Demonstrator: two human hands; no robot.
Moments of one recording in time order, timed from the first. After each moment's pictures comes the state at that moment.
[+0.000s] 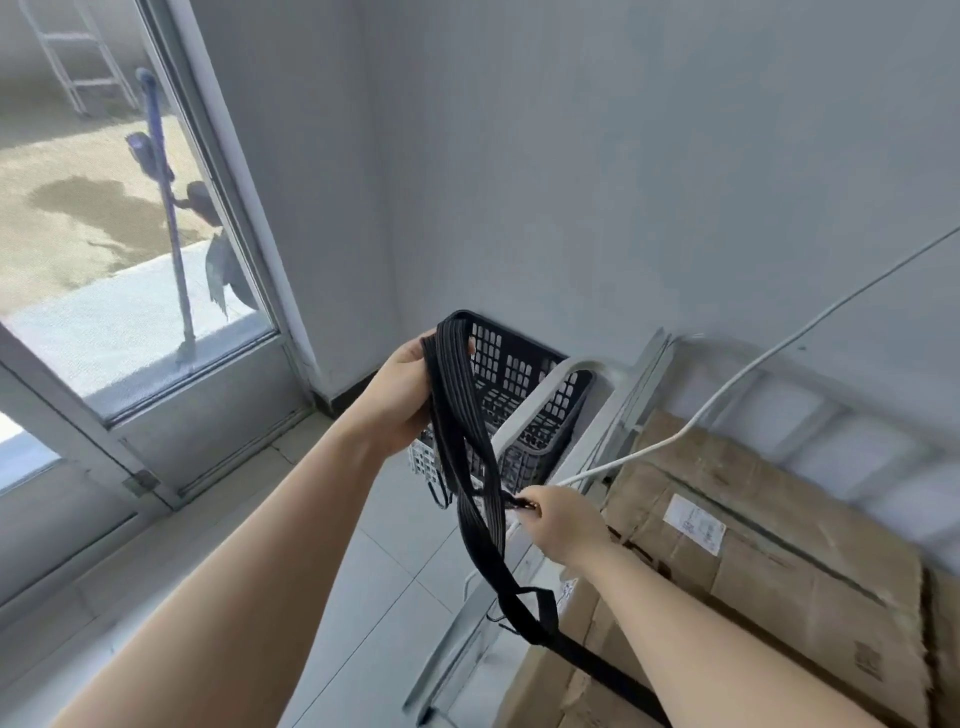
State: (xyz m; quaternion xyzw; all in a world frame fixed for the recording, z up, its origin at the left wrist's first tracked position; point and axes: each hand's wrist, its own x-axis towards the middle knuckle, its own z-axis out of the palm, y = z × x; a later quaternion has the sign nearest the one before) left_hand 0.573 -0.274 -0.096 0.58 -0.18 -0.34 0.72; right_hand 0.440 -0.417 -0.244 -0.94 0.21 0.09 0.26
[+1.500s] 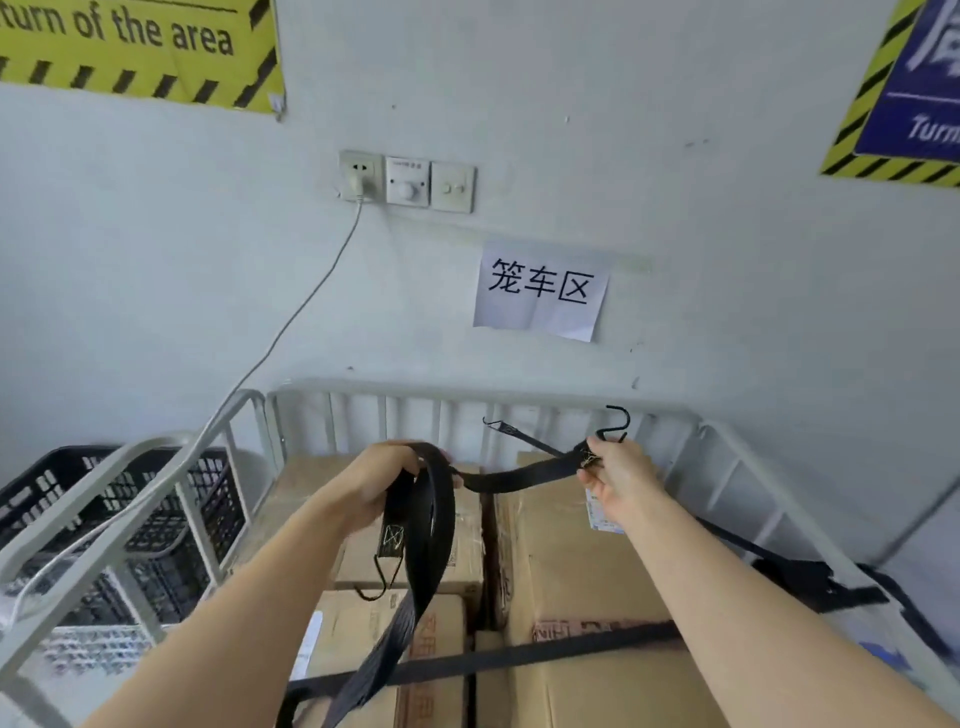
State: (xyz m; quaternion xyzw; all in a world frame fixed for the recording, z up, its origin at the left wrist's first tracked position) left_hand 0.122 -0.510 -0.062 0.58 -0.36 -0.55 0.47; right_hand -0.115 -0.628 -0.074 -0.33 0.55 -0.48 0.60
